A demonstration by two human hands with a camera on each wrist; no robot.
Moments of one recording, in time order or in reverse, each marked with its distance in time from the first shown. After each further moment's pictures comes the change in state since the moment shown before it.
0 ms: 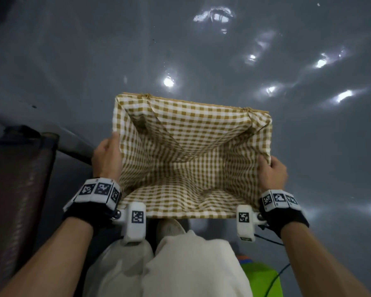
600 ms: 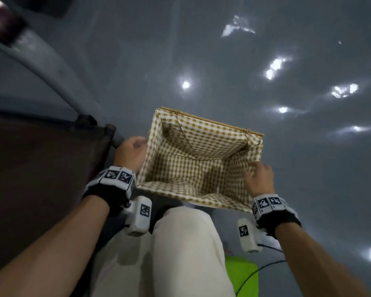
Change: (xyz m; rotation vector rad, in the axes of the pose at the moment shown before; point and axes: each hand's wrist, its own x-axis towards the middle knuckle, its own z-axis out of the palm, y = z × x) left_hand -0.026 0.026 -0.065 0.251 -0.180 0.114; right_hand -0.043 -0.088 -0.022 -0.558 -0.395 -0.217
